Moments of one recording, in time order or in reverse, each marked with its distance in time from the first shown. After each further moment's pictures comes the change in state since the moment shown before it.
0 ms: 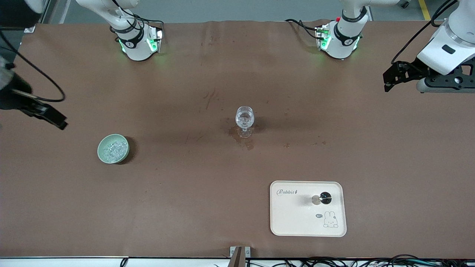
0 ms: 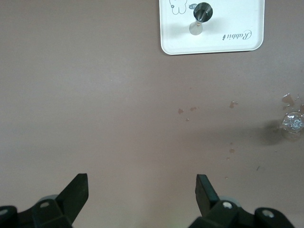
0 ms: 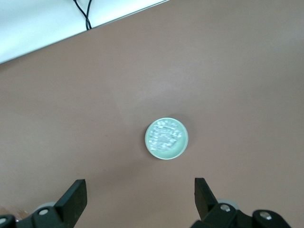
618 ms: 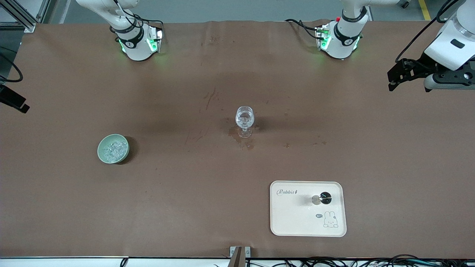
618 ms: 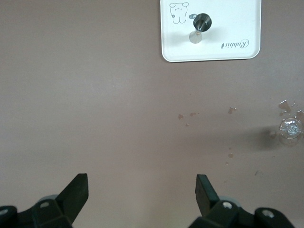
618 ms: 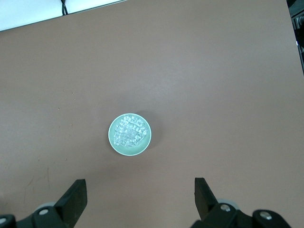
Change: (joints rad) left arm 0.004 -0.001 0.001 0.031 0.000 0.000 0.000; right arm -0.001 -0.180 -0.154 -0.253 0.028 0.088 -0.226
